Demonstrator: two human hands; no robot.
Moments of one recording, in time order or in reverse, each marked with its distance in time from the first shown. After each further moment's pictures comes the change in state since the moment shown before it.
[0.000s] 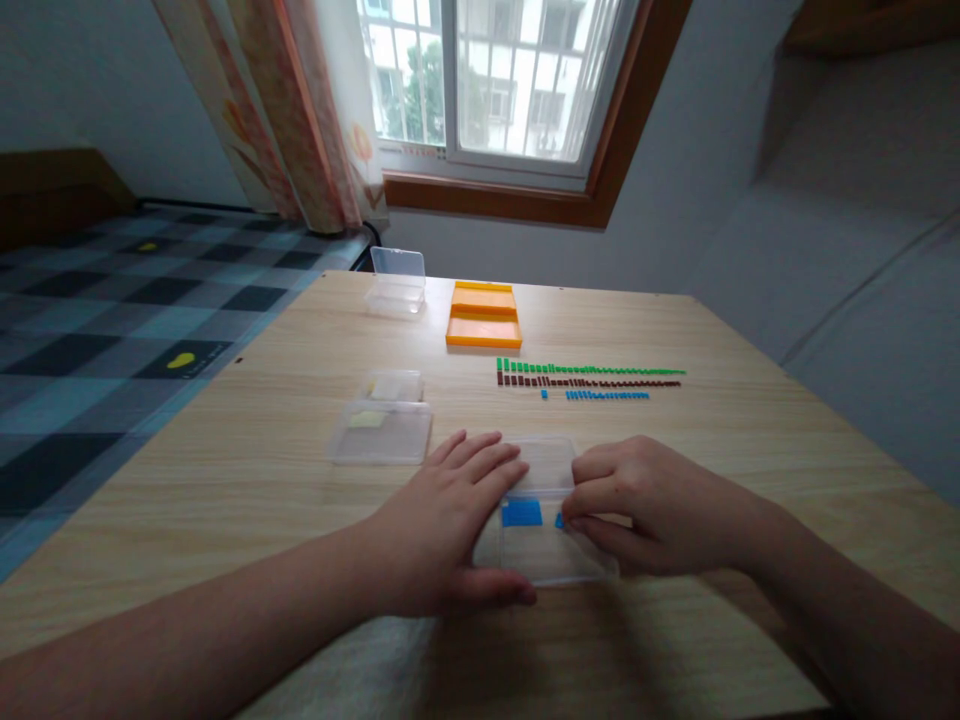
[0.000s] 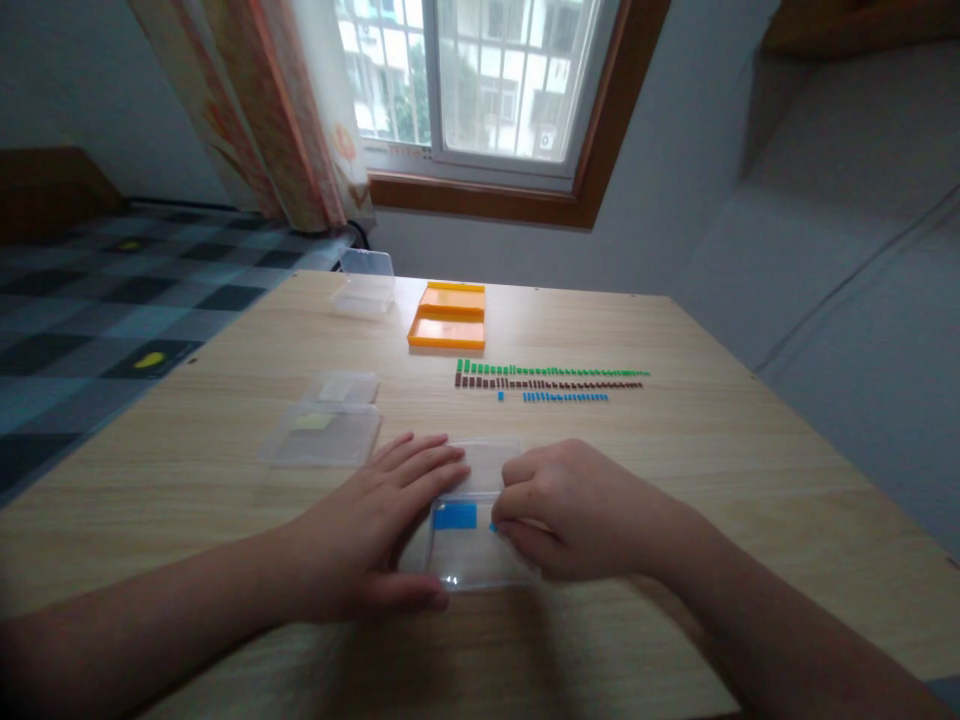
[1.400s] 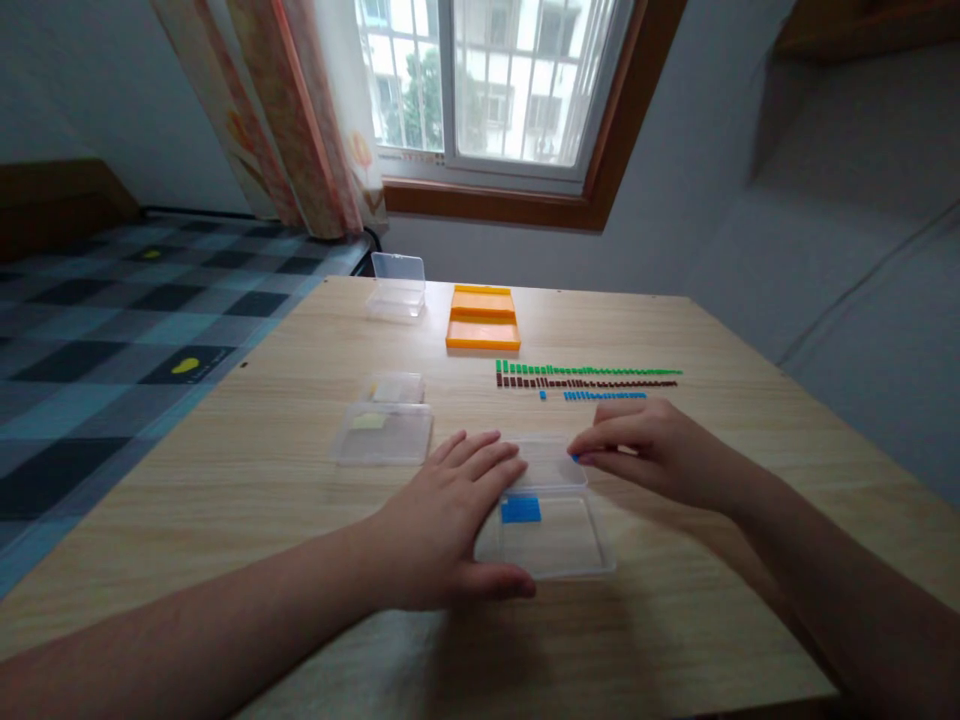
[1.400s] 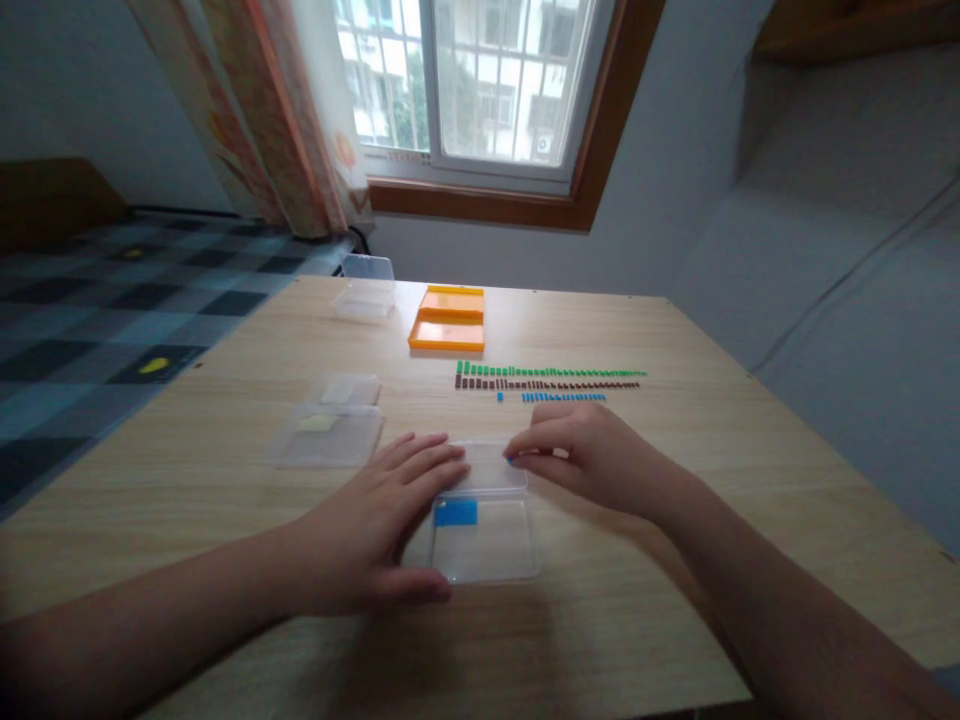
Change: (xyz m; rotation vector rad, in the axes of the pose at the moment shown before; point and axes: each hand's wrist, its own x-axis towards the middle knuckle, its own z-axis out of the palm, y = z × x) left_hand 0.001 0.001 -0.002 -0.014 0.010 -0.003; right_hand -0.005 0.039 -0.004 0.086 0.302 0.089
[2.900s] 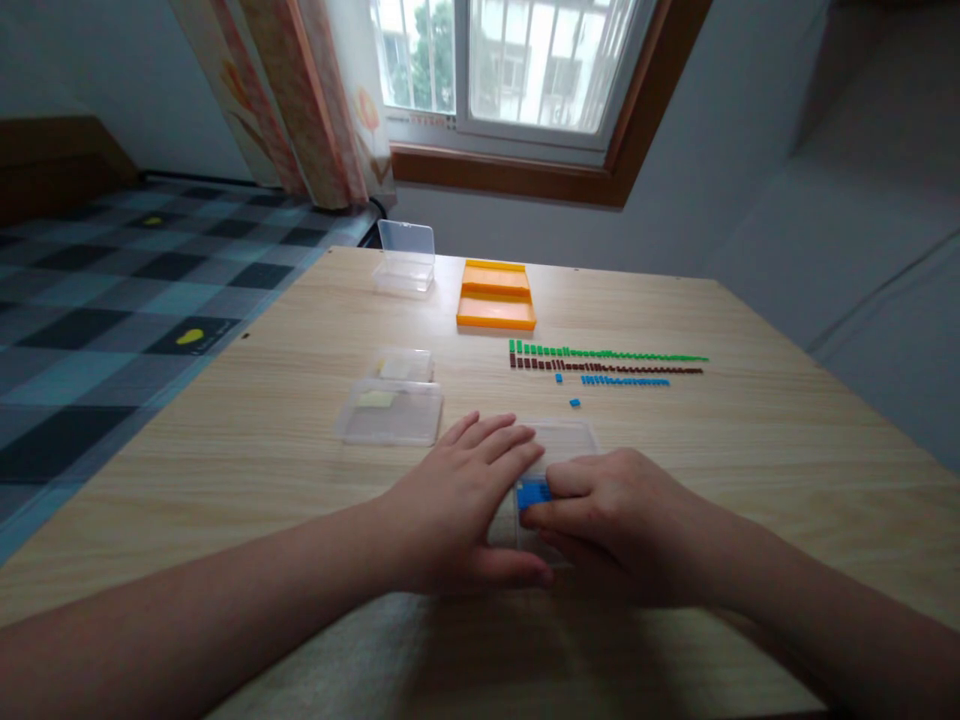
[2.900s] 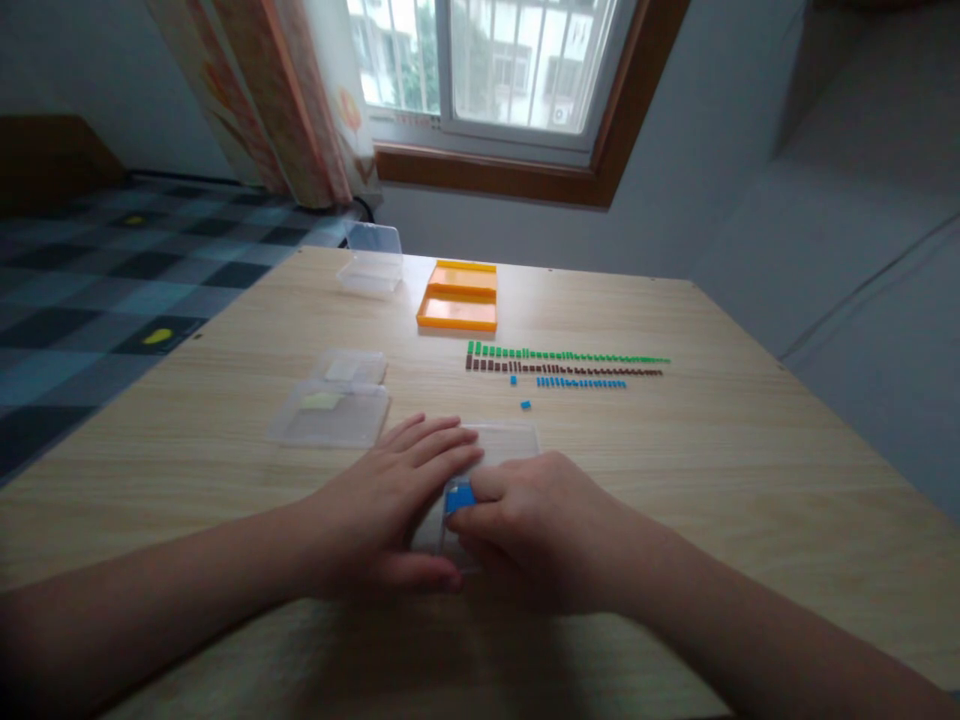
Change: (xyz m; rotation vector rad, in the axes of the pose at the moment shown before) left_hand 0.003 0.000 0.004 0.007 0.017 0.023; right_hand 0.006 -0.058 0.045 -0.105 -0.164 -0.143
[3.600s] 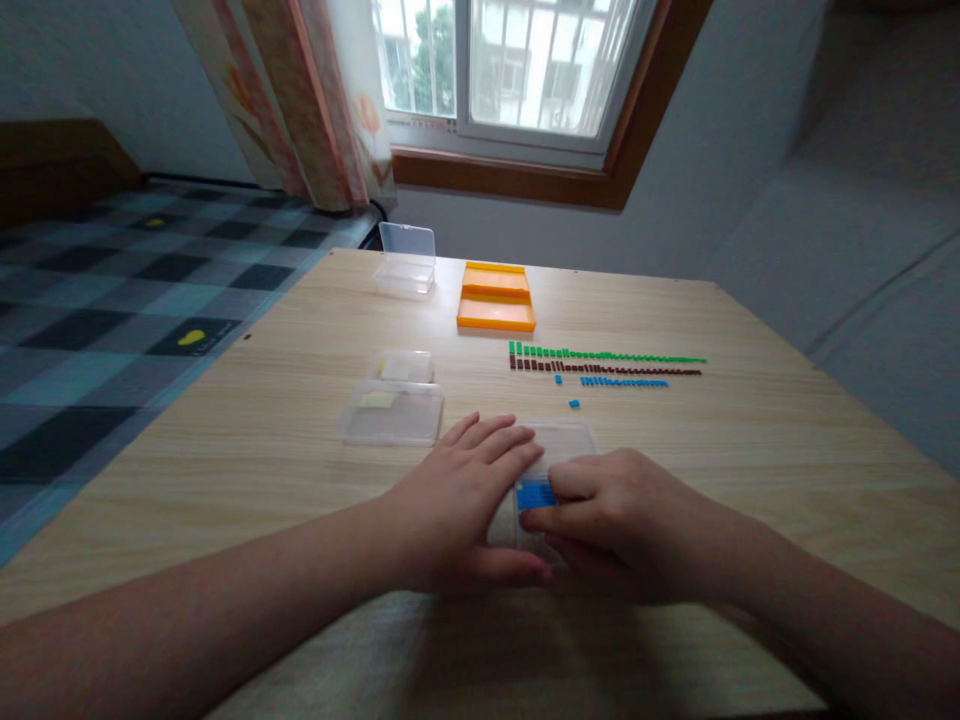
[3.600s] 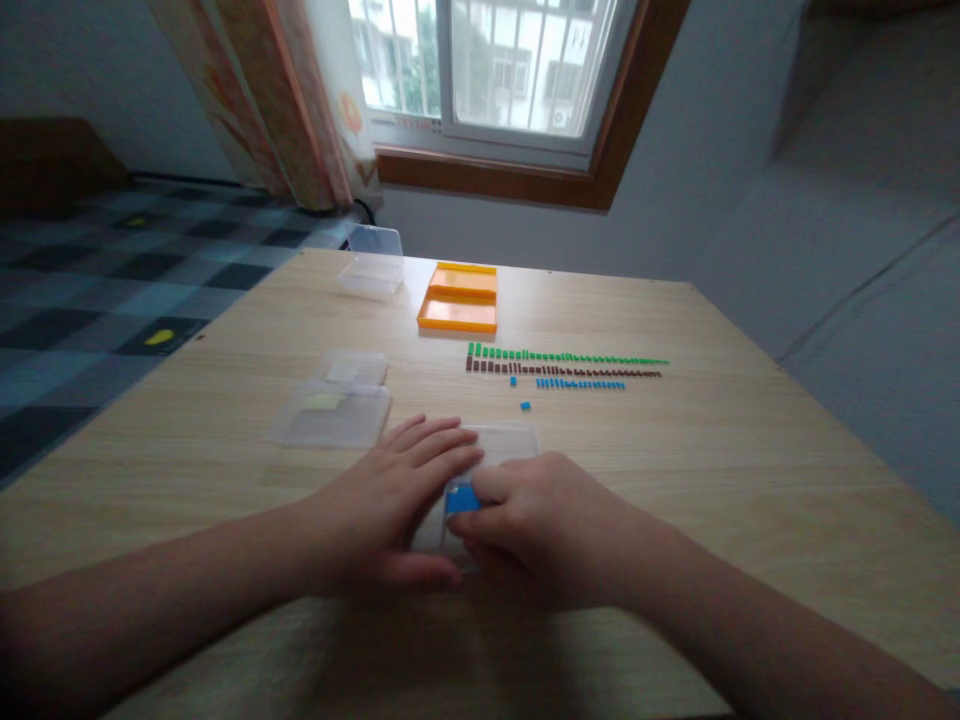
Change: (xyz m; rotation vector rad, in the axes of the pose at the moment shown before) left_hand 0.000 -0.001 0.001 0.003 0.007 0.008; right_hand -0.003 0.004 -0.002 -0.004 -0.056 -0.044
